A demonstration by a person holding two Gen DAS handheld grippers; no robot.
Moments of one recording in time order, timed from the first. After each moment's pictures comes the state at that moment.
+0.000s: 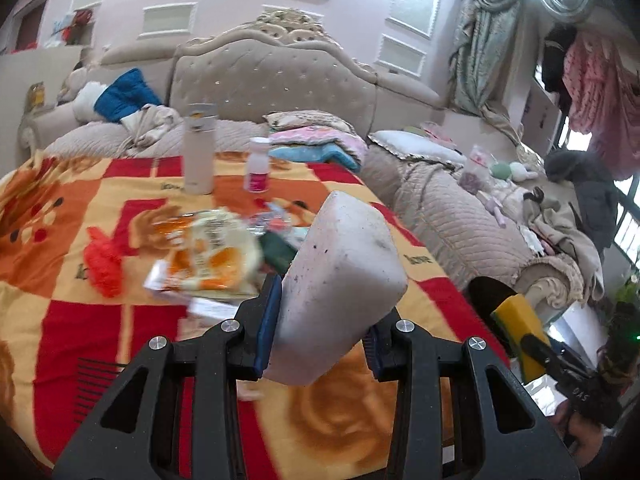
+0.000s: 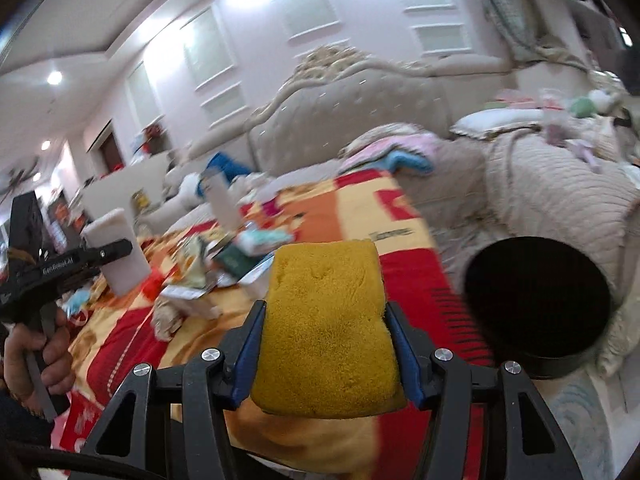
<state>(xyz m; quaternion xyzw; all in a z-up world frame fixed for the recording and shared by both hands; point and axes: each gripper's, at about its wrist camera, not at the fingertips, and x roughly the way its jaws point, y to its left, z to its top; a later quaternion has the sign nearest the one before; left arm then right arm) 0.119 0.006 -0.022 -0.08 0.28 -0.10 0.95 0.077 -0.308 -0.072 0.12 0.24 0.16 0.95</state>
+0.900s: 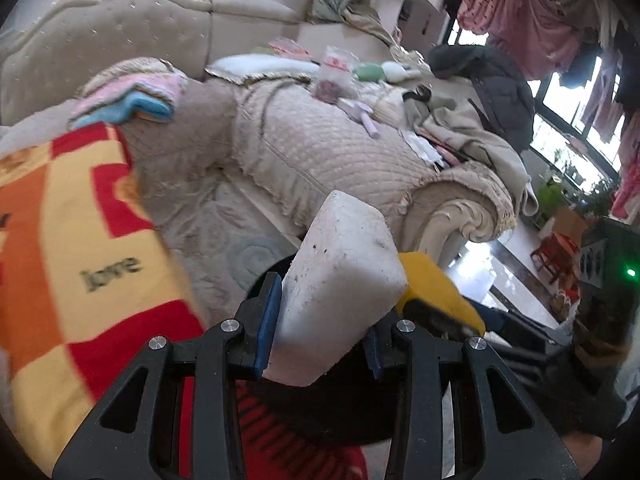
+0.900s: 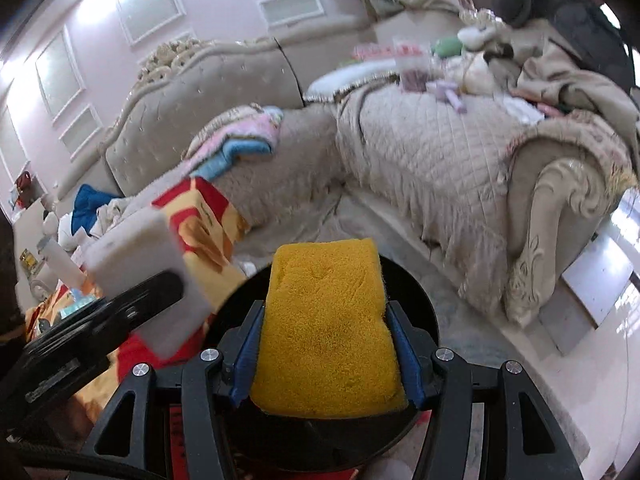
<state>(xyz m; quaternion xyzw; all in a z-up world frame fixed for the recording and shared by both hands) 0.249 -0.317 -0.077 0.00 0.37 -0.34 0.87 0.179 -0.492 -0.099 0.19 0.34 -0.05 0.92</state>
